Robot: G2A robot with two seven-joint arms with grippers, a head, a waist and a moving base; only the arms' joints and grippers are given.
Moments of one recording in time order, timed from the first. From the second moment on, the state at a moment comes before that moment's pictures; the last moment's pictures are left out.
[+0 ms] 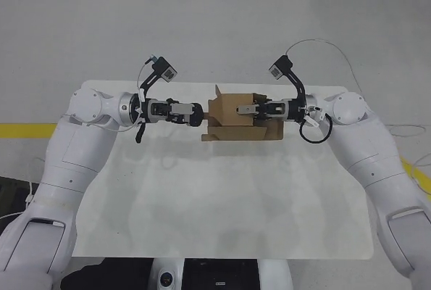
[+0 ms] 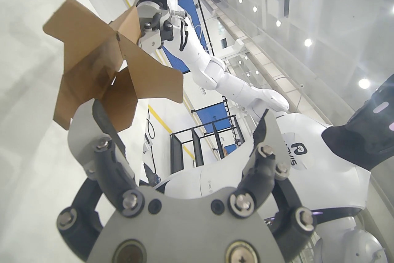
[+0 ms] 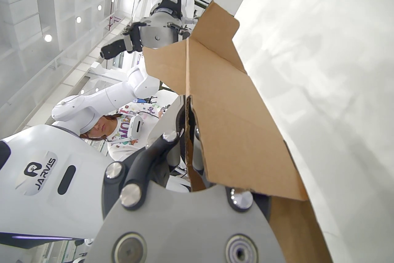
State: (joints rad) left arm 0.59 -1.12 -1.07 -1.13 -0.65 -0.38 -1.44; right arm -0.43 -1.17 0.81 -0.92 0.62 -0.55 1.25
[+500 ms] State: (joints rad) left arm 0.58 -1.14 -1.02 -1.12 -0.67 -0.39 -1.43; right arm -0.42 -1.20 0.82 -0.88 0.55 -0.55 1.07
